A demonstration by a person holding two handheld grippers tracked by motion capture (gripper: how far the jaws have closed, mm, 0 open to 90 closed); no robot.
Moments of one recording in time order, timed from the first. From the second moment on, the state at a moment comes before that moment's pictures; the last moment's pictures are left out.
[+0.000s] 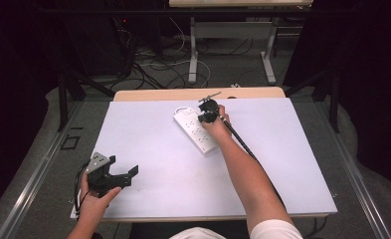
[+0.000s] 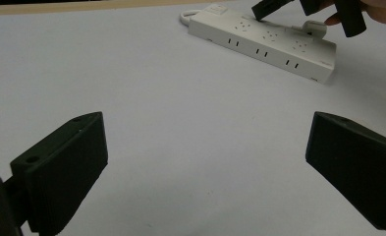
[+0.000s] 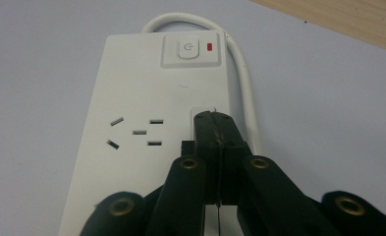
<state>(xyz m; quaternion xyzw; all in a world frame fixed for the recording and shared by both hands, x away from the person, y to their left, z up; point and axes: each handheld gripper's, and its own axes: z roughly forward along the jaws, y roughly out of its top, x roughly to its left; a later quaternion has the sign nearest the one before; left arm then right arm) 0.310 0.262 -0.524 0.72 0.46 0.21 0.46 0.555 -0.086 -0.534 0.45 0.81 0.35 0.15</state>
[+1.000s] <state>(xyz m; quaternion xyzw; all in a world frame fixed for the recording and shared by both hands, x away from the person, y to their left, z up) 0.311 0.261 -0.524 0.72 0.47 0.21 0.46 0.553 -0.081 -0.507 0.43 0.81 0.37 0.15</state>
